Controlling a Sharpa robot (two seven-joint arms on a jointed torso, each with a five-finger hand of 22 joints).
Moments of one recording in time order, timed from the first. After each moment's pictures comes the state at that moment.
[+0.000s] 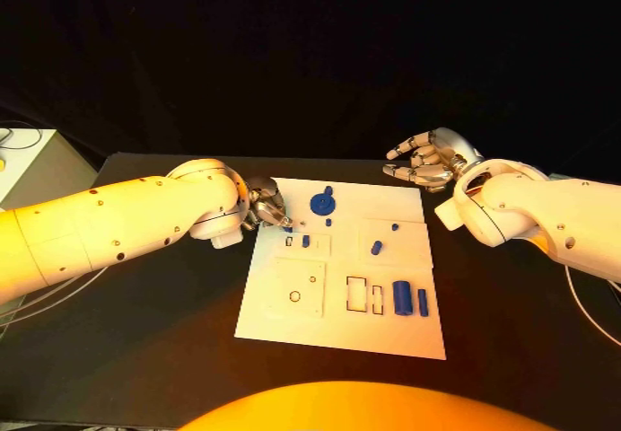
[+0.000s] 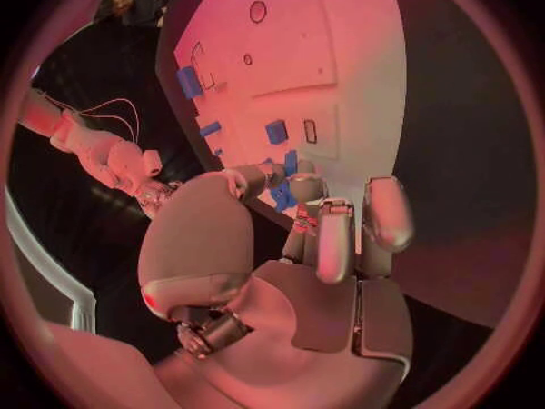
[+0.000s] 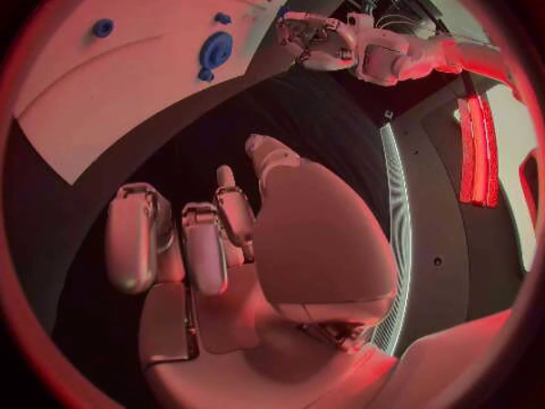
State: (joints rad) left arm 1.28 -0.72 -0.08 1.44 -1.04 0.06 -0.50; left_hand 1.10 -0.22 0.80 0.15 0.29 0.87 0.06 0.70 0.85 1.26 -0.02 1.10 0.81 1.47 -0.07 1.51 1.31 0.11 1.30 0.04 1.38 1.19; right arm 1.32 -0.83 -0.16 1.47 -0.74 -0.53 0.00; right_hand 1.41 -0.19 0.23 0.29 0.36 0.83 0.17 0.35 0.20 1.31 0.09 1.33 1.30 1.47 0.01 1.51 1.31 0.05 1.46 0.11 1.30 1.31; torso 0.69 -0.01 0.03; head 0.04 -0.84
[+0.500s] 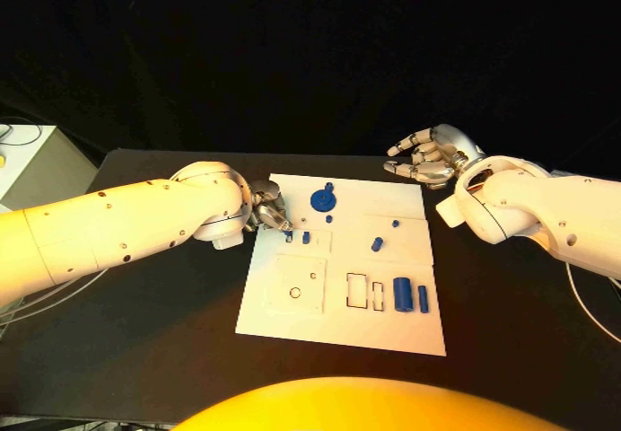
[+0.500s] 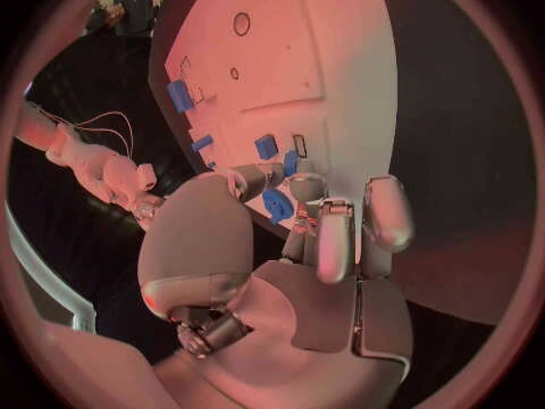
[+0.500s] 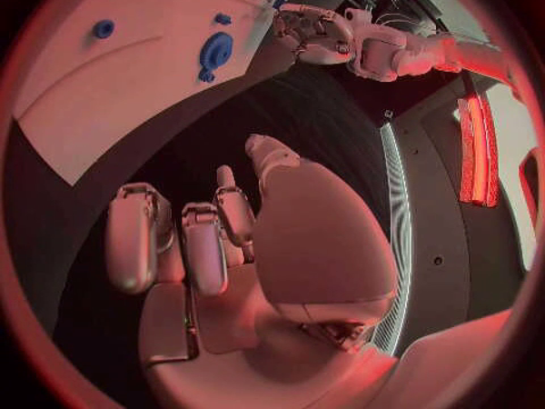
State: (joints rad) left arm 1.26 -0.70 -0.09 1.43 -1.08 0.08 -0.51; left_hand 1.09 -0.22 0.80 0.15 0.29 0.87 0.06 0.70 0.86 1.26 -0.02 1.10 0.81 1.47 -0.07 1.51 1.31 0.11 1.30 0.04 1.38 1.19; right arm 1.32 -0.83 -0.16 1.47 -0.74 -0.53 0.00; right_hand 1.41 -0.19 0.23 0.29 0.36 0.83 0.17 0.35 0.20 1.31 0.09 1.33 1.30 1.47 0.01 1.51 1.31 0.05 1.46 0.11 1.30 1.31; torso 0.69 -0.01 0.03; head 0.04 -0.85
